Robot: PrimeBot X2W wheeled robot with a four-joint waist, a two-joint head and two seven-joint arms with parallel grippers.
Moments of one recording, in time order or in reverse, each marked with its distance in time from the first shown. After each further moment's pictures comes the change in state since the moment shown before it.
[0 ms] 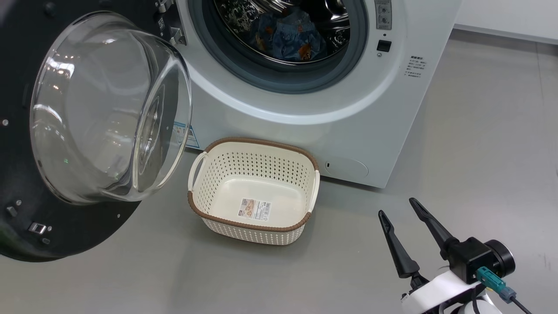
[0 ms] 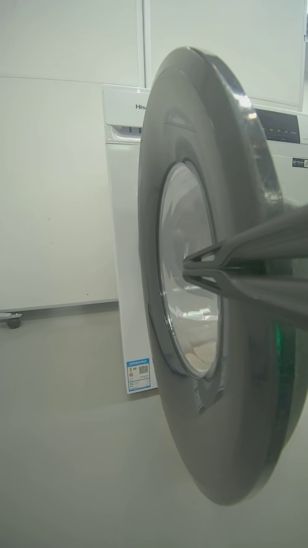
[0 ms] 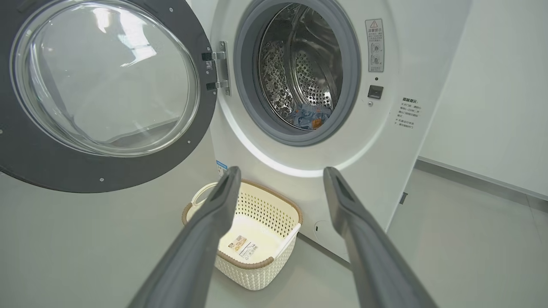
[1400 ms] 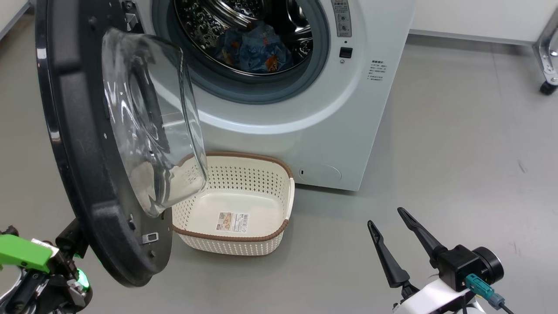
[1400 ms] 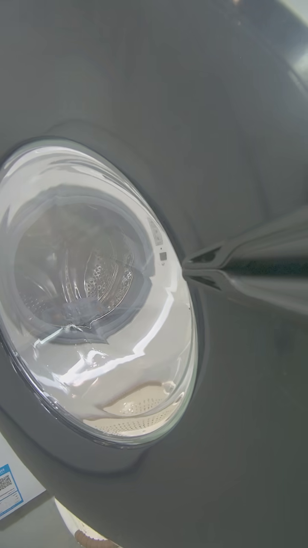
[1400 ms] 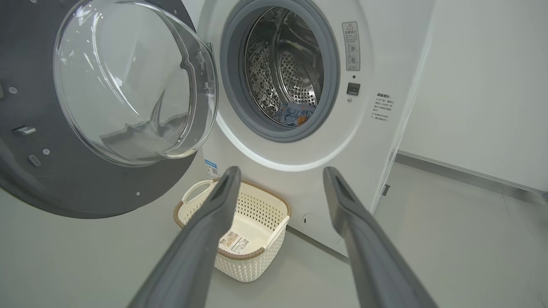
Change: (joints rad) left arm 0.207 -0.306 -0.243 -0.410 0.001 -0.008 -0.007; right arm 0.015 0.012 0.040 0.007 0.000 0.000 0.000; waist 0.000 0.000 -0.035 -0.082
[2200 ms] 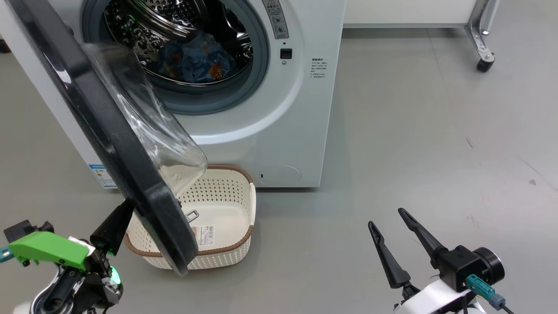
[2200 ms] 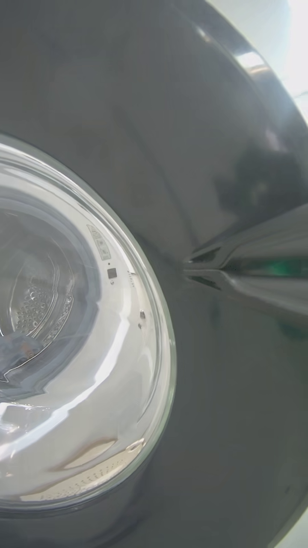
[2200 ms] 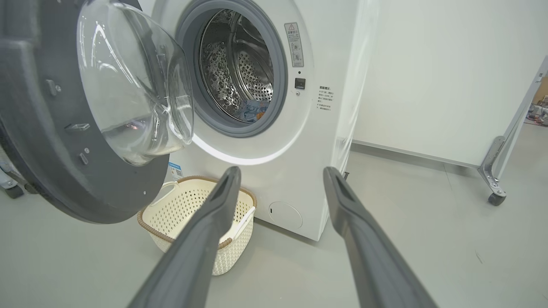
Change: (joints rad) left arm 0.054 0.006 -0.193 -0.065 -0.078 0.000 -0.149; right arm 0.002 -0.010 0.003 0.001 0.002 0.000 0.000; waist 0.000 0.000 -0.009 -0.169
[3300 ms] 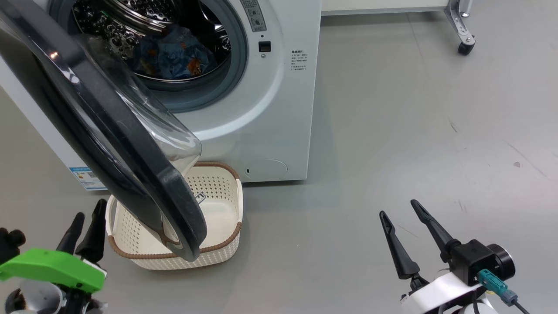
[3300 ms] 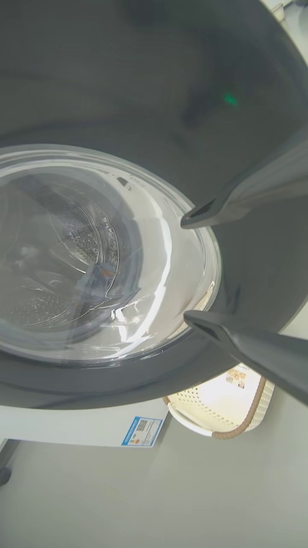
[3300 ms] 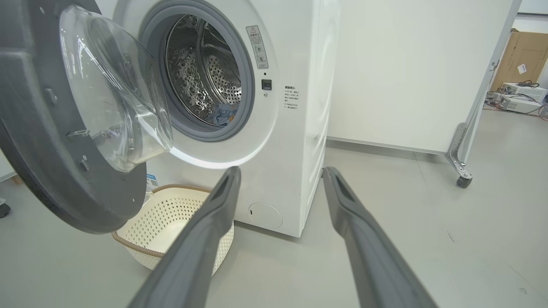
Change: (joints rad) left arm 0.101 0.137 -0.127 -0.100 0.590 0.000 -0.389; right arm 0.000 0.022 -0.059 -0.016 0.000 0.000 0.000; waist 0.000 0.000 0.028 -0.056
